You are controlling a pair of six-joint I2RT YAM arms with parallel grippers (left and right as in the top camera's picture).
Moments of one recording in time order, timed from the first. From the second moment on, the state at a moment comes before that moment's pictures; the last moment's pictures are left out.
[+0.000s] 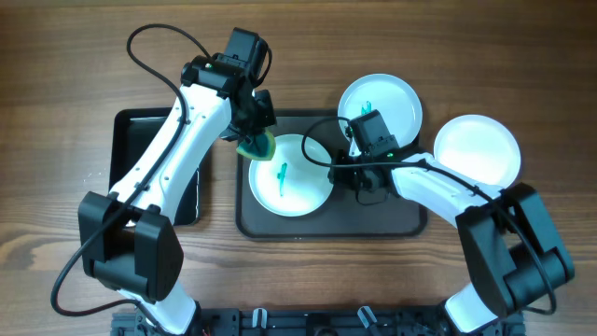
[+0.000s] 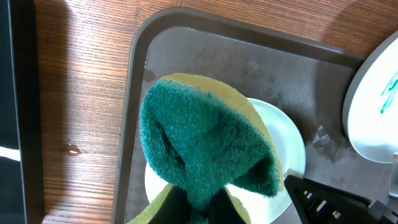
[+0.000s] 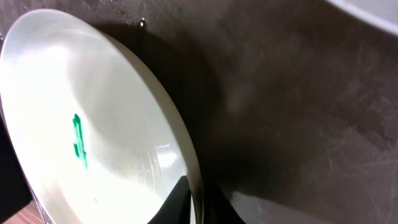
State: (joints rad) left arm -0.35 1.82 1.58 -1.10 0.04 -0.57; right arm 0.46 1.75 0.88 -0.28 -0.33 0.69
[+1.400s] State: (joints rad) left arm -0.39 2.05 1.38 -0.85 0.30 -0.33; right arm 0.45 1.79 0.88 -0.26 -0.34 0.68
